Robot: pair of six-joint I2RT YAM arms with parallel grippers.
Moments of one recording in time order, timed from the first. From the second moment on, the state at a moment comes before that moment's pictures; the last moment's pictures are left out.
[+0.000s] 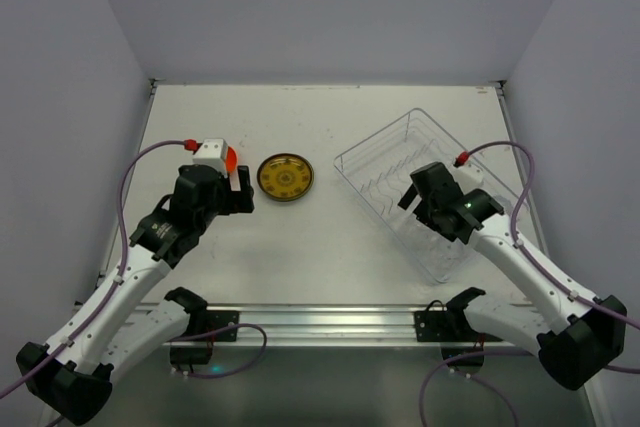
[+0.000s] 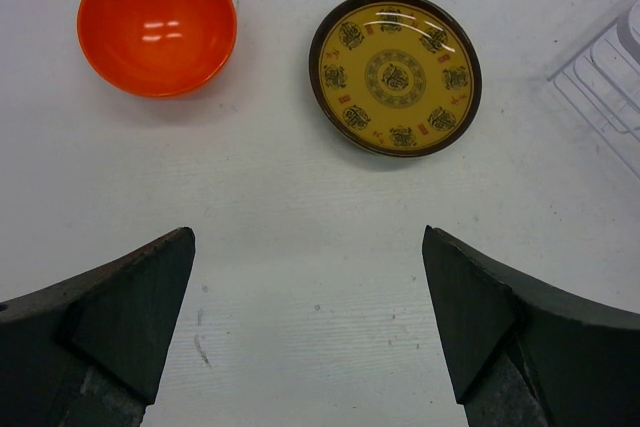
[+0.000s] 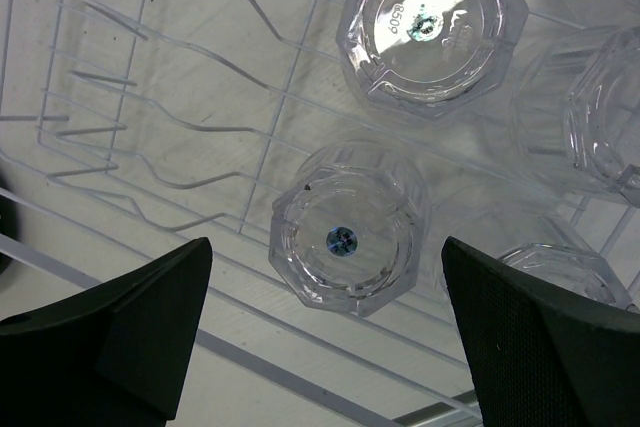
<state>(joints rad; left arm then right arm) -0.48 0.81 0.79 -0.56 -0.28 -0.33 0.53 1.03 0.89 -0.92 0.49 1.06</state>
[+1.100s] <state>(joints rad) -0.48 0.81 0.79 -0.56 -0.28 -0.33 0.61 1.21 0.89 -0.95 0.58 1.17</state>
